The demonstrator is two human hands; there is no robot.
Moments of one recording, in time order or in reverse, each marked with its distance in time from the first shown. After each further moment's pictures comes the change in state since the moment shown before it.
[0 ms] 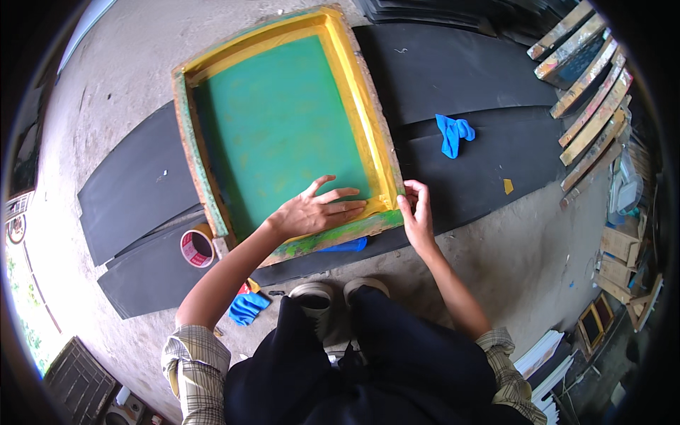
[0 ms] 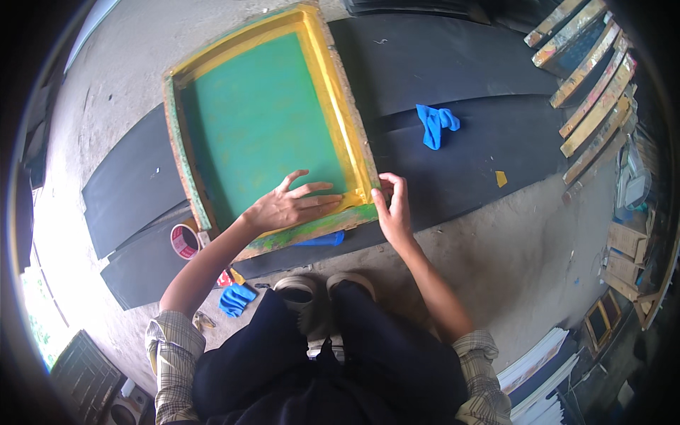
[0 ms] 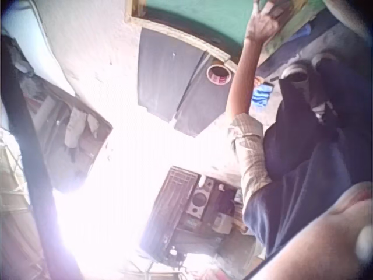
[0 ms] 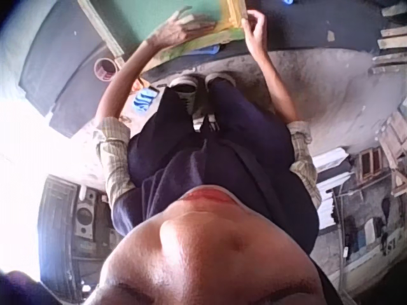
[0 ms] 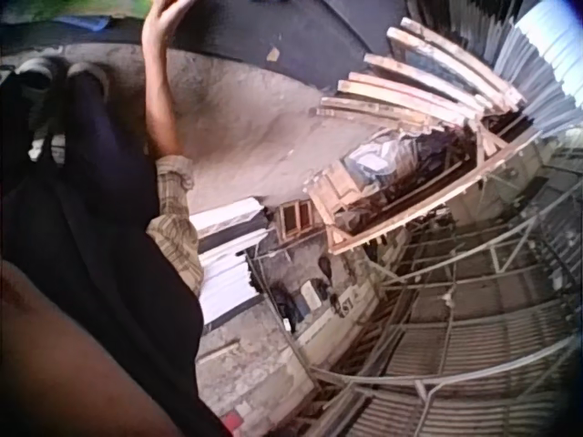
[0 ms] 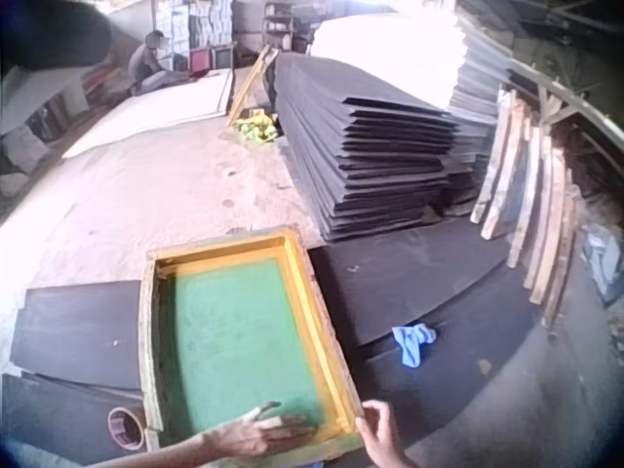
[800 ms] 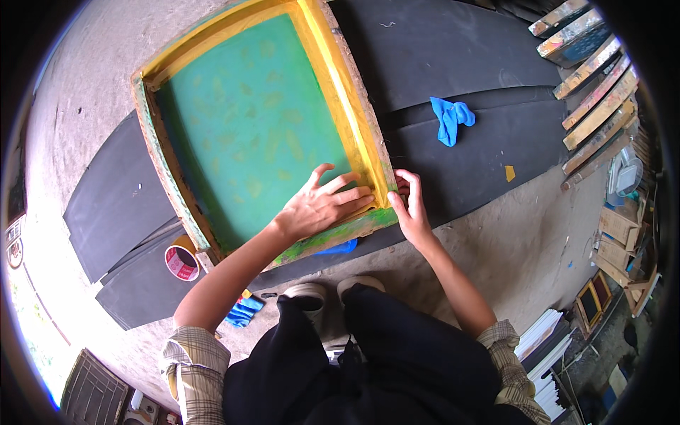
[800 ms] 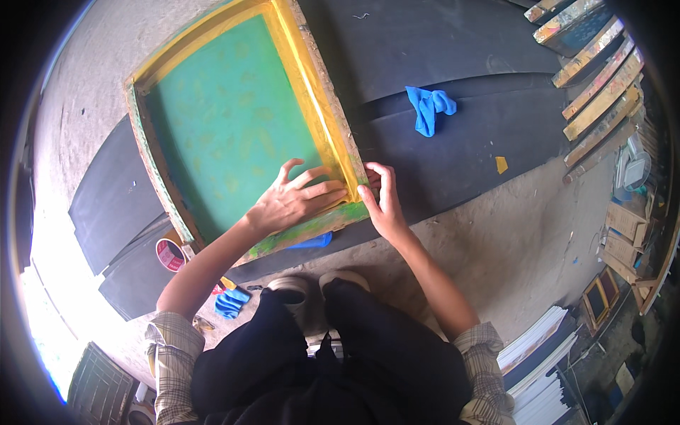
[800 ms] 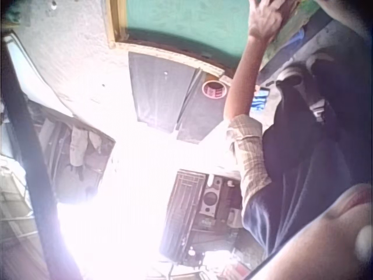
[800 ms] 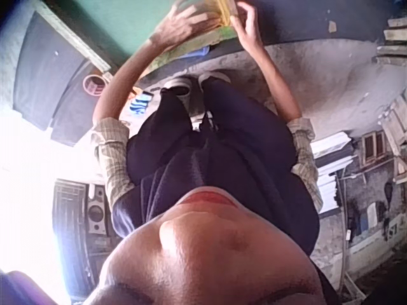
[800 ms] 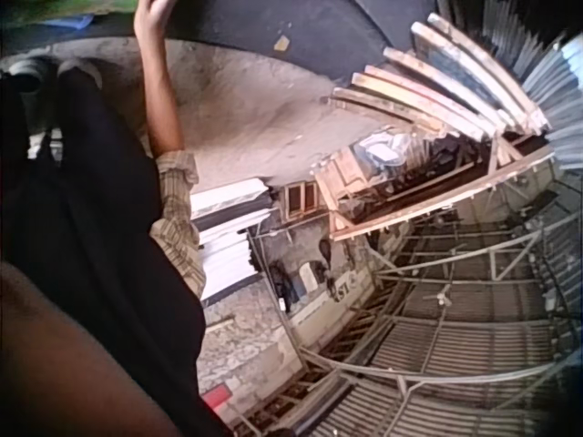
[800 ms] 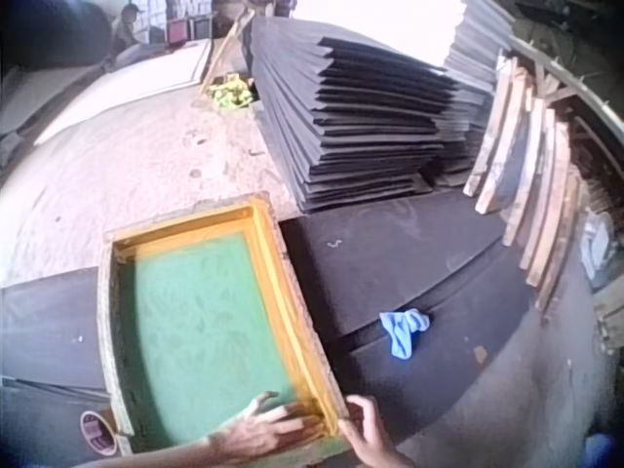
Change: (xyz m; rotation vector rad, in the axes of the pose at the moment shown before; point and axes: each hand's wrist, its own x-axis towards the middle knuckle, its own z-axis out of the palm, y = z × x) left_hand 0.039 0.004 0.021 -0.216 -0.021 -0.131; right_hand 0.006 0.001 -0.005 0.039 -0.118 0.003
